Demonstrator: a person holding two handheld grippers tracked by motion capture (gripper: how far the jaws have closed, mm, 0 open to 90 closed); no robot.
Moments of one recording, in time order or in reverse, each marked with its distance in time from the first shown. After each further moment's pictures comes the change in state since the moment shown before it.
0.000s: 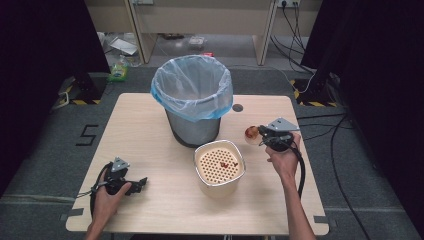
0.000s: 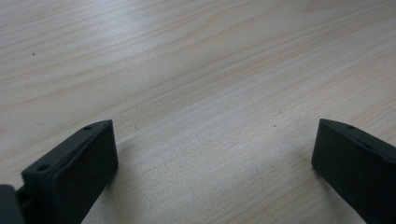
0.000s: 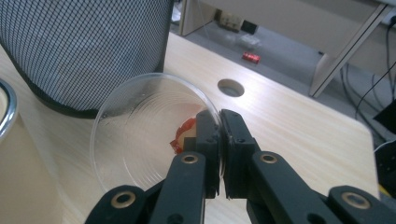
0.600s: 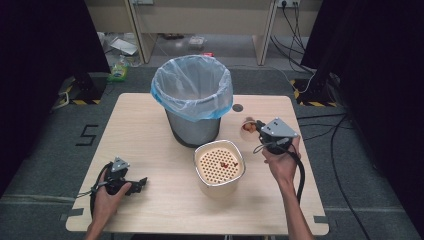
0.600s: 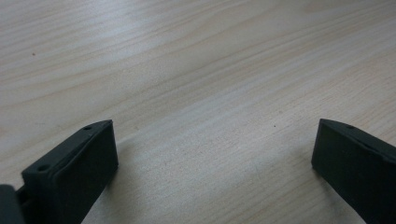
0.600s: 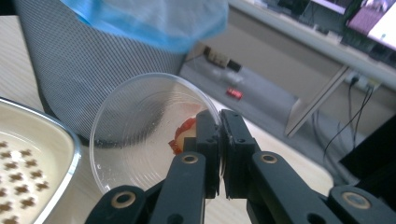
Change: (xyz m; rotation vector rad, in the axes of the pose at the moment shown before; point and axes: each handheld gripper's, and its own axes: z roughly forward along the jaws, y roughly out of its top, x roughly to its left) left arm 0.000 0.000 0.000 0.000 0.000 0.000; right arm 0.031 0.030 -0.035 -0.128 -0.063 -0.149
